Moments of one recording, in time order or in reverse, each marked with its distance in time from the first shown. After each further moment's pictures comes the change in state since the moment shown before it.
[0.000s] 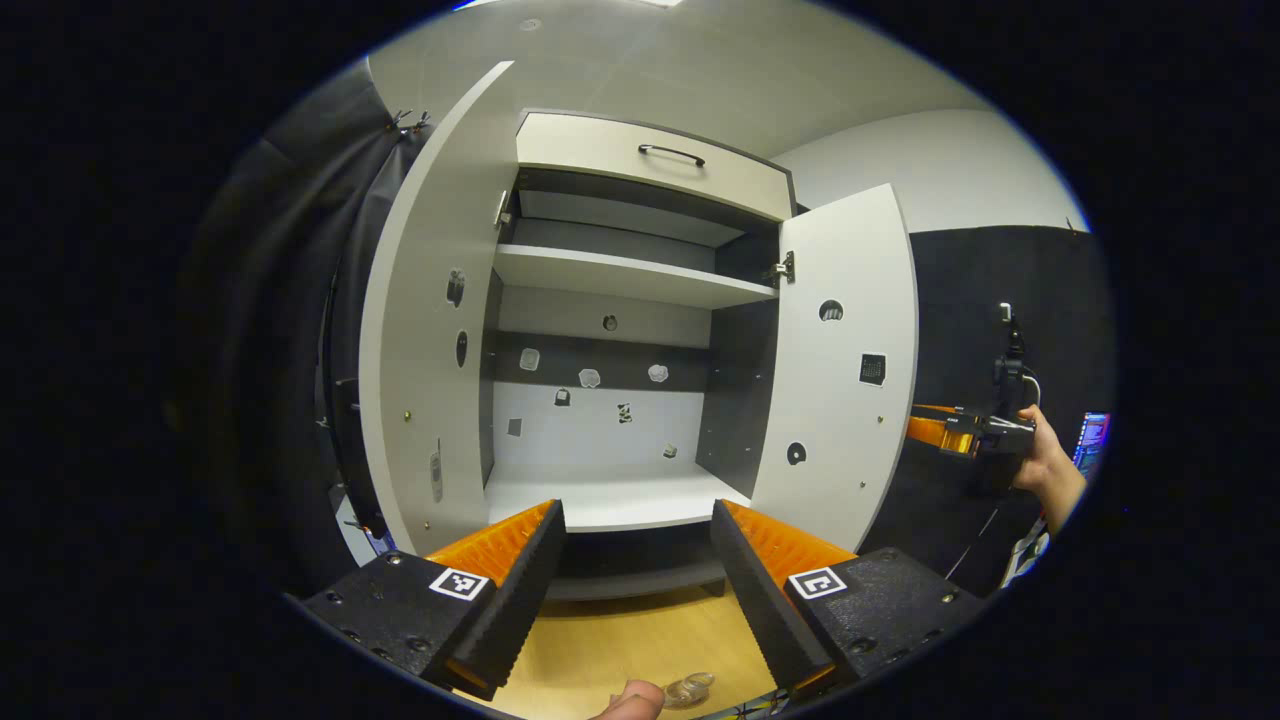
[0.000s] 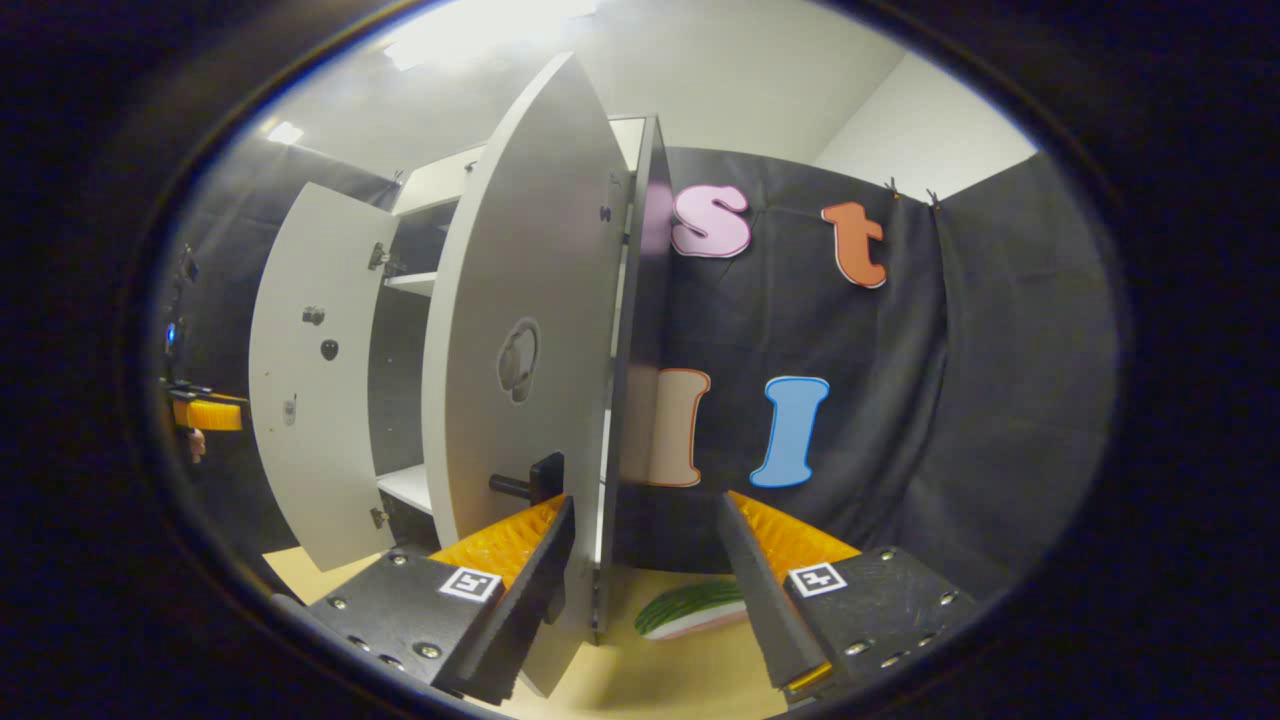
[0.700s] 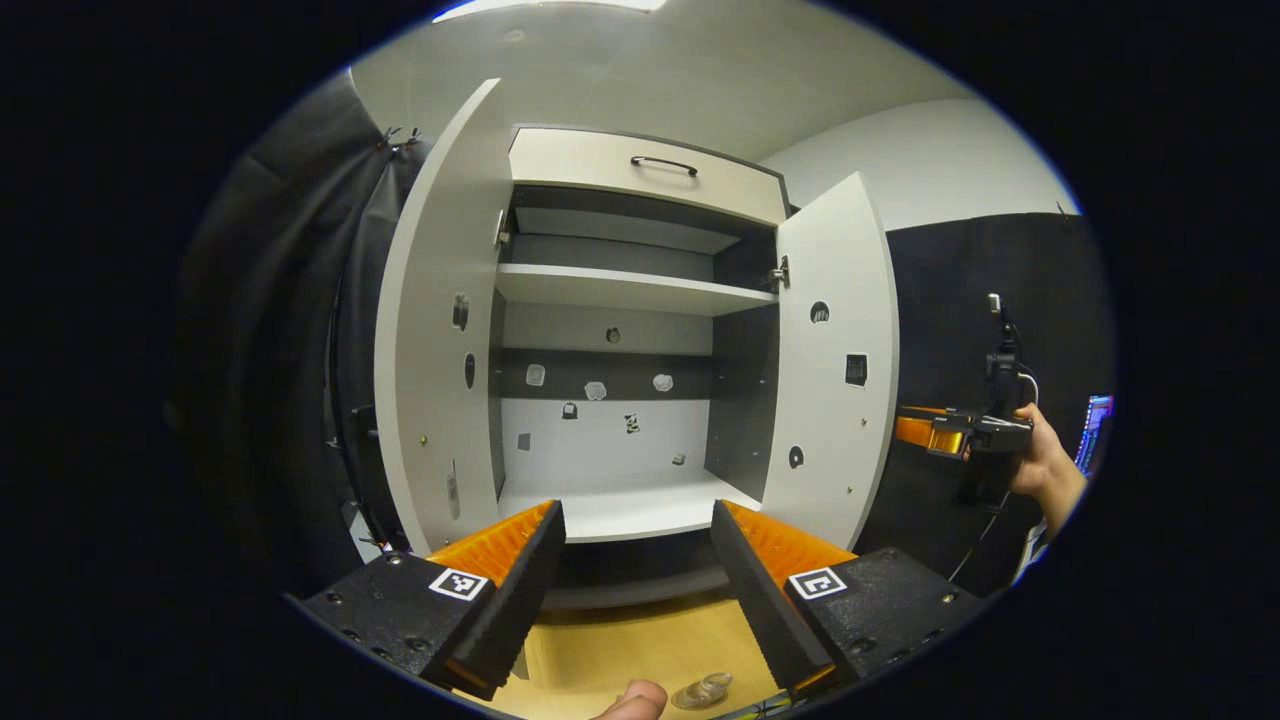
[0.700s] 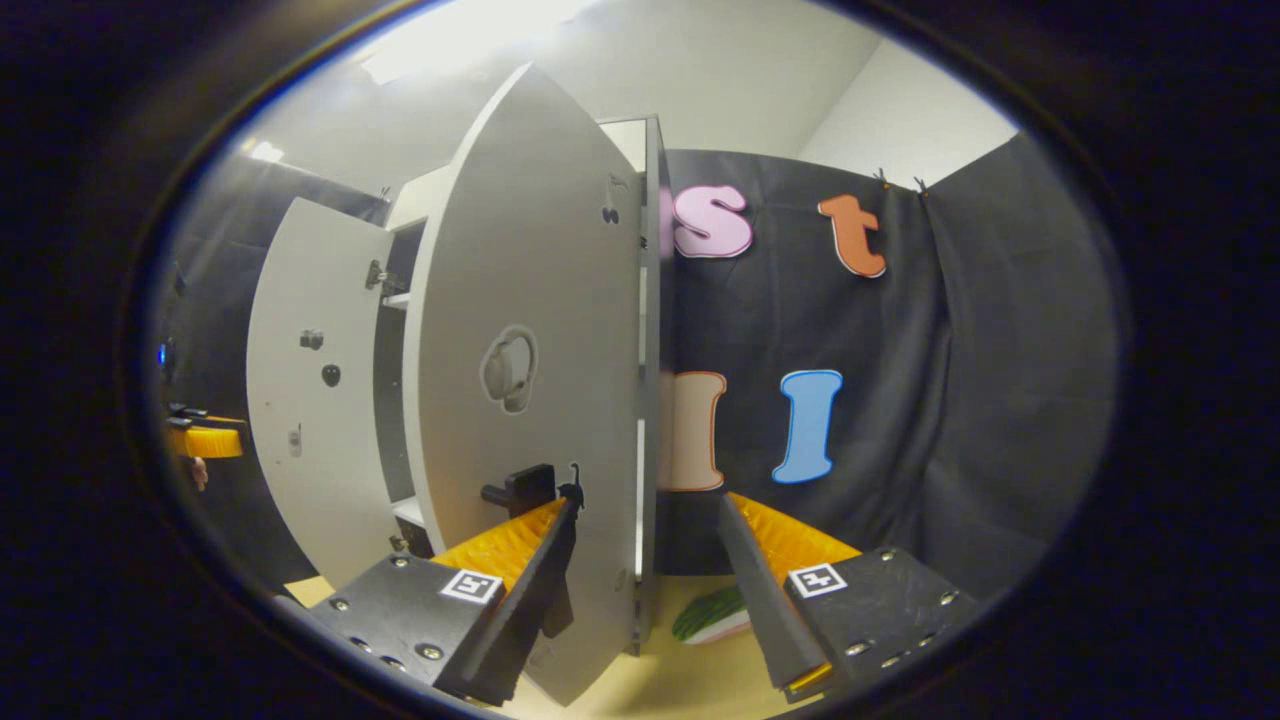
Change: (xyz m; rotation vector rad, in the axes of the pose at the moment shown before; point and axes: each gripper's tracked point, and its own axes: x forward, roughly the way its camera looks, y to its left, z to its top) left arm -0.006 0.001 0.006 0.044 -0.020 0.009; right arm 0.002 0.004 0.001 0.041 -0.003 -0.004
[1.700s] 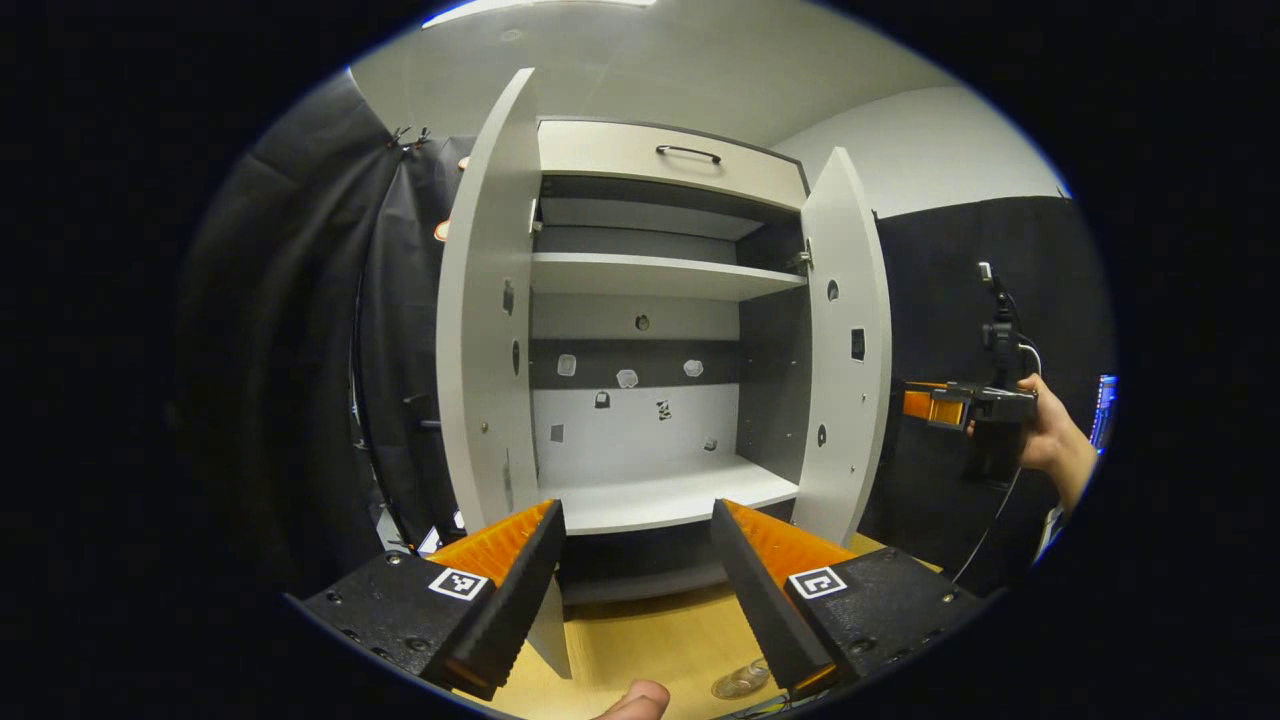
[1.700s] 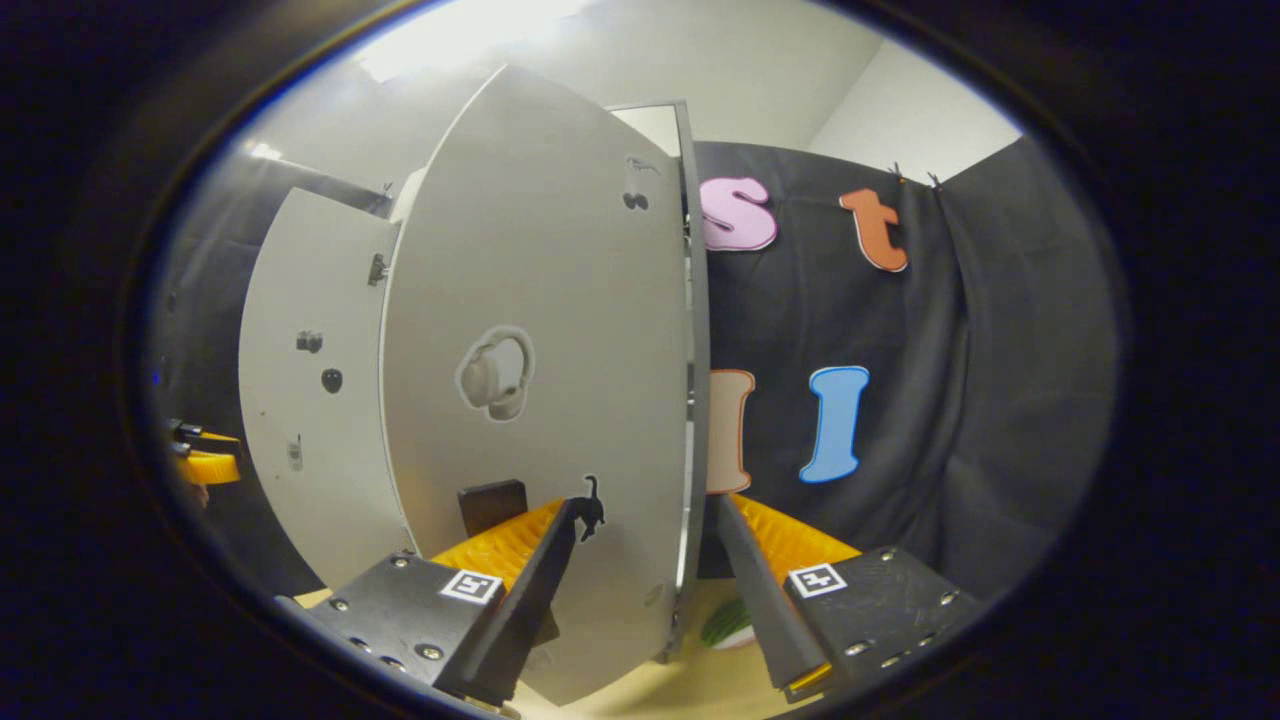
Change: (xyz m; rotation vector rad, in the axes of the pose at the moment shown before) left arm -0.010 0.042 -0.016 0.040 0.020 0.061; right arm 0.005 0.003 -0.003 -0.013 0.021 0.026
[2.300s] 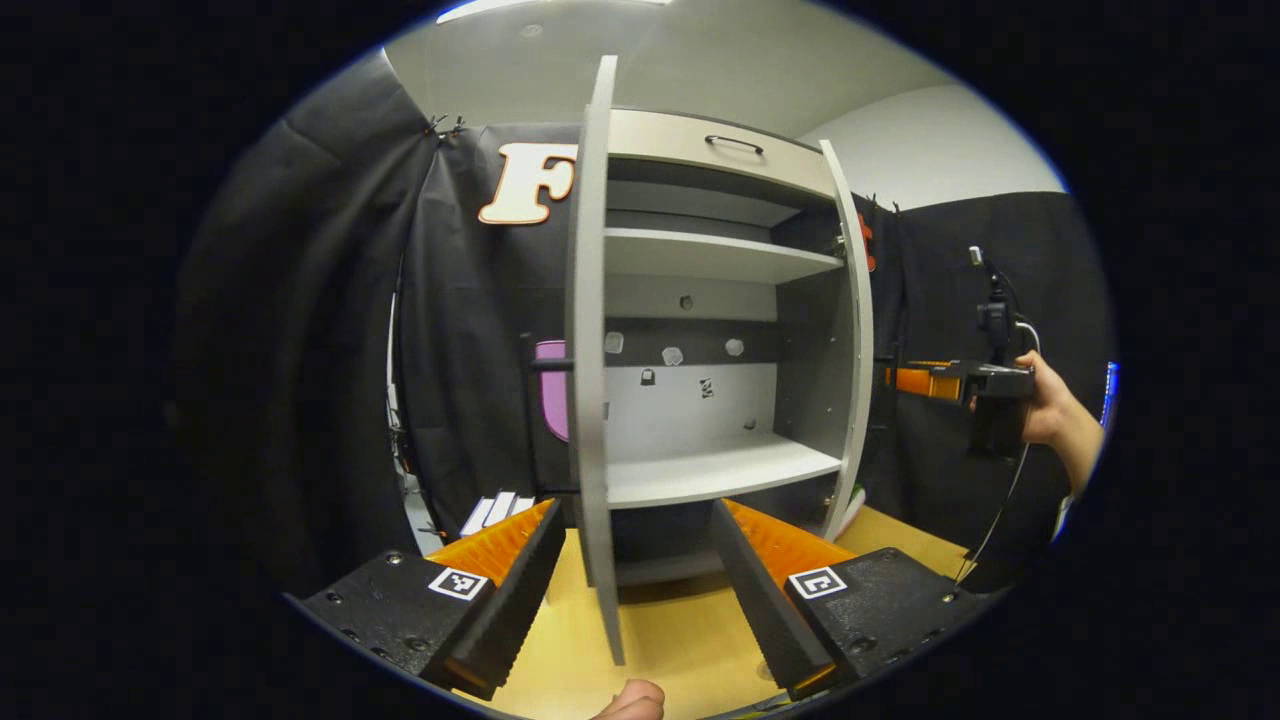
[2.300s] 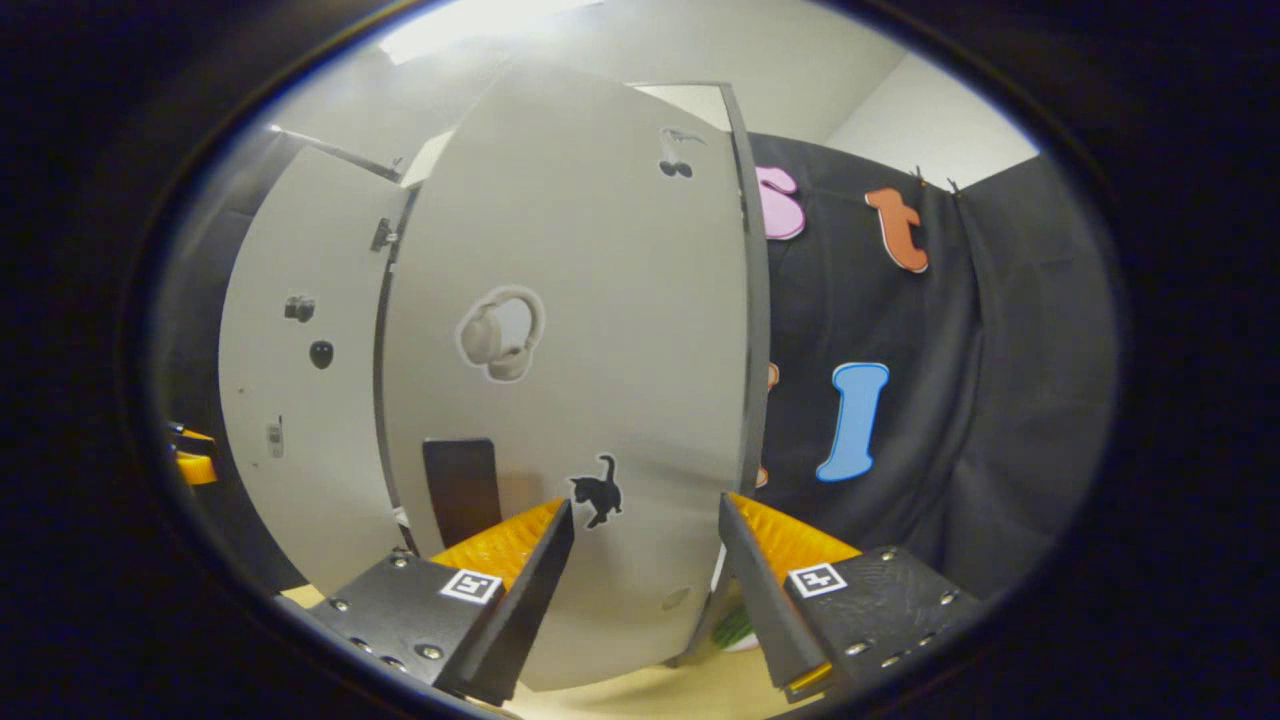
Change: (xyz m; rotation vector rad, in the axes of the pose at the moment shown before) left arm -0.029 0.083 -0.049 0.014 0.023 0.077; right arm 0.001 0.019 -0.006 -0.061 -0.008 0.008
